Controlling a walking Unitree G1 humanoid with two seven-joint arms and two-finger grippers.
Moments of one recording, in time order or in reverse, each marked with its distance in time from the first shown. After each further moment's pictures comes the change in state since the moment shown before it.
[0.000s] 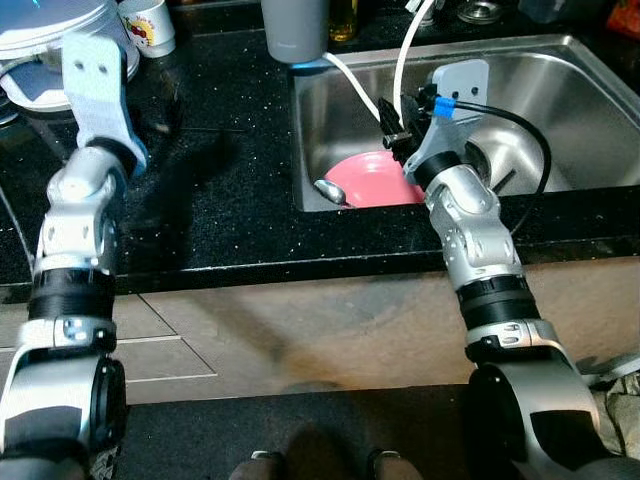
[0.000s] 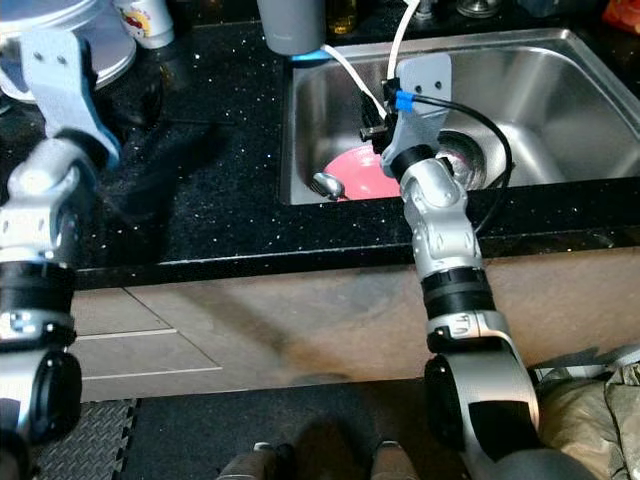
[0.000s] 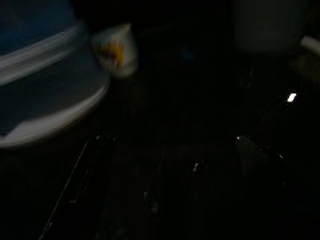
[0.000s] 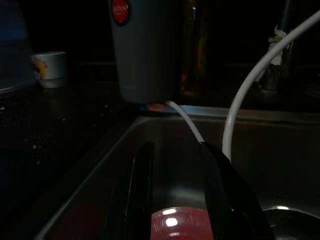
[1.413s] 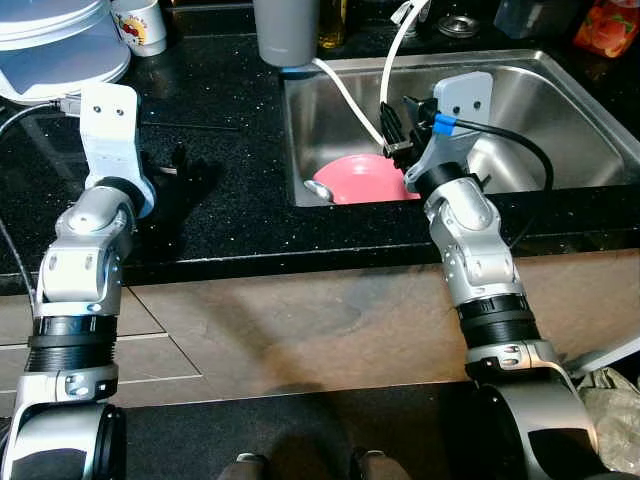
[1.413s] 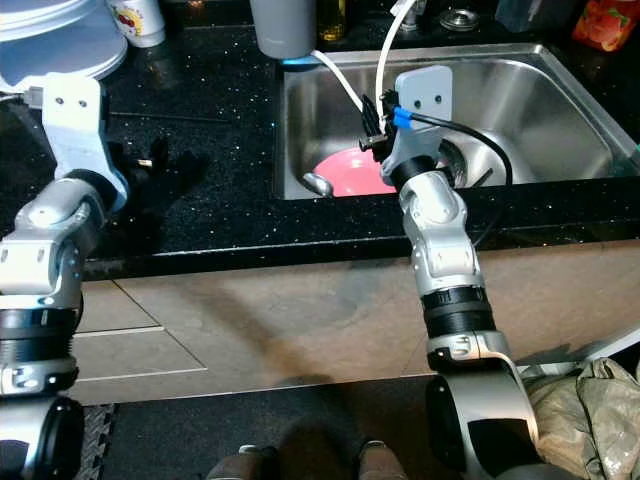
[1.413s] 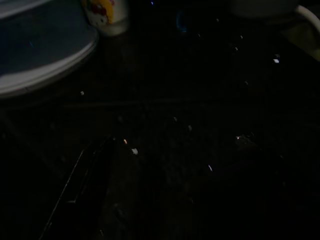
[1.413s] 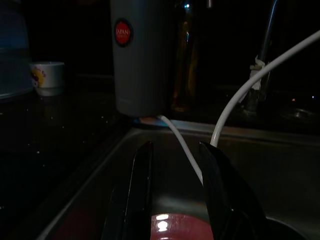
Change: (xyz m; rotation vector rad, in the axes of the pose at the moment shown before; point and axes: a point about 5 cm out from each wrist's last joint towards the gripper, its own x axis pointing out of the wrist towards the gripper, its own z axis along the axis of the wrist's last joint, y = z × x) left arm -0.013 -0.008 0.004 -0.008 0.139 0.021; right arm -0.006 0.005 0.008 -0.022 -0.064 -0.013
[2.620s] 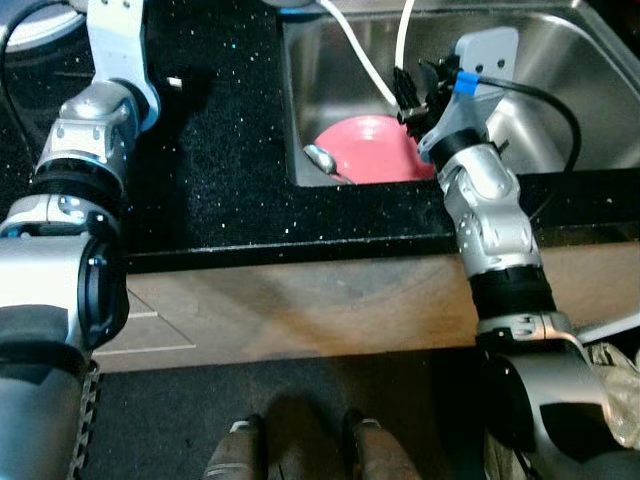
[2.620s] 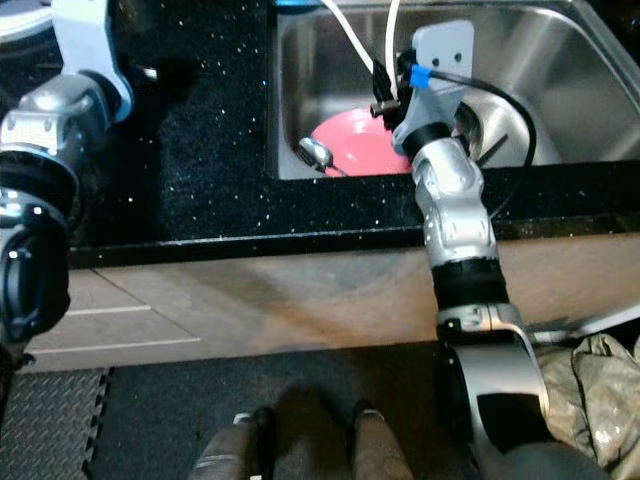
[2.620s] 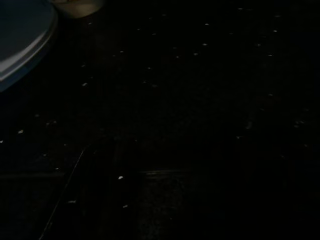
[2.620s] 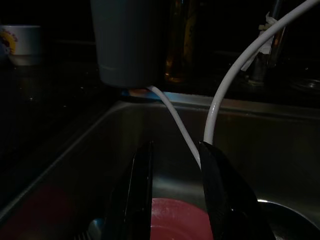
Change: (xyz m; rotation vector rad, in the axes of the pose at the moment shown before) left arm 0.071 -0.003 0.060 0.008 0.026 -0.005; right arm 0.017 -0.016 0.025 -0.019 -0.031 -0.007
